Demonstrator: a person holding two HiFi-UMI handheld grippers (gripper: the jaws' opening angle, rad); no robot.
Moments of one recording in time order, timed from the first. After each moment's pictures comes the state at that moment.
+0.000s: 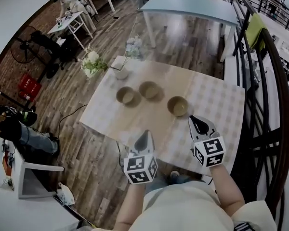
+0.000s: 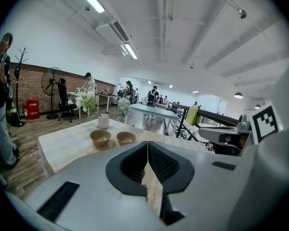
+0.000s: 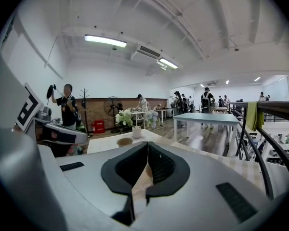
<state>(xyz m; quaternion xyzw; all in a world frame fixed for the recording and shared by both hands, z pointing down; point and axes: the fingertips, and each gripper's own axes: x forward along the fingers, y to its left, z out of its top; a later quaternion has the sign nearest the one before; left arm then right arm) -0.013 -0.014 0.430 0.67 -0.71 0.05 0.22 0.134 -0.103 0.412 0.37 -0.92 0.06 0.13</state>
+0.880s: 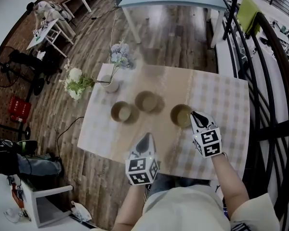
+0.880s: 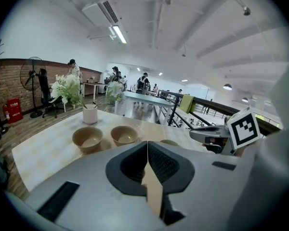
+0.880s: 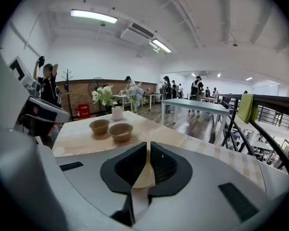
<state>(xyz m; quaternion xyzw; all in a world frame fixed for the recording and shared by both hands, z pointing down) -0.060 -0.100 0.480 0.72 -0.64 0.11 0.26 0.109 -0.199 0.500 0.43 -0.87 0.08 0.23</state>
